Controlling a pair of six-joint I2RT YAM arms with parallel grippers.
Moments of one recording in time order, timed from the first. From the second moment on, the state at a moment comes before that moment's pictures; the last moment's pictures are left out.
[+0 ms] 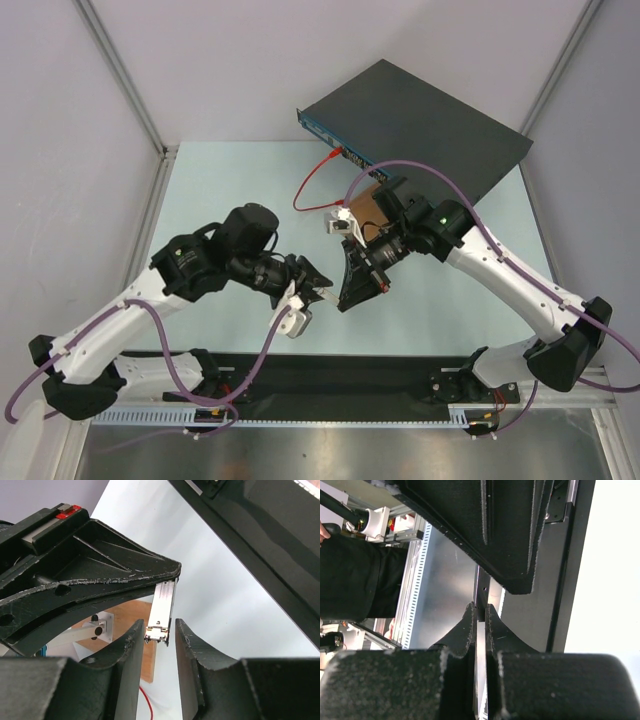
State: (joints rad) left arm -0.93 1.10 1.37 -1.00 0.69 1.32; right arm 0.78 1.38 1.45 -0.98 -1.13 -0.23
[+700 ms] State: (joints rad) left arm -1.01 1.12 1.37 -1.03 0.57 1.38; right arm 0.78 1.39 1.47 -1.03 -1.06 -0.24
